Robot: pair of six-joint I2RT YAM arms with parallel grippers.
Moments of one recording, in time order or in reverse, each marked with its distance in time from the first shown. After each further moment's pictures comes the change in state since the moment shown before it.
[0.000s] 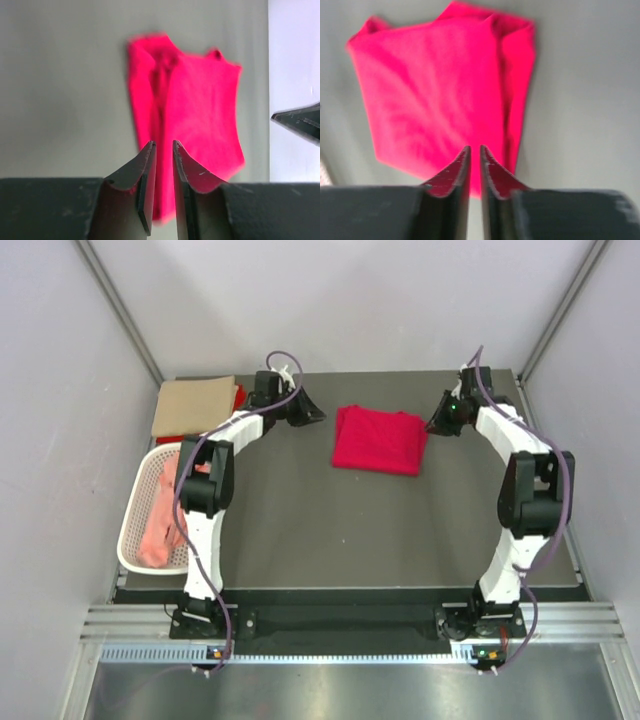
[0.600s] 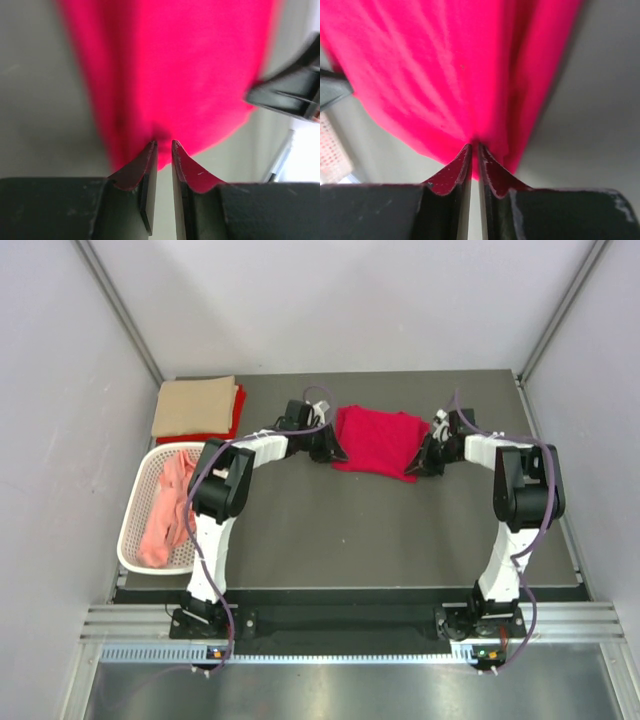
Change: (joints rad) left arm -0.163 -0.075 -0.223 -0.021 0.044 0.069; right arm 0.019 0.010 -0.312 0.179 -0.311 -0.071
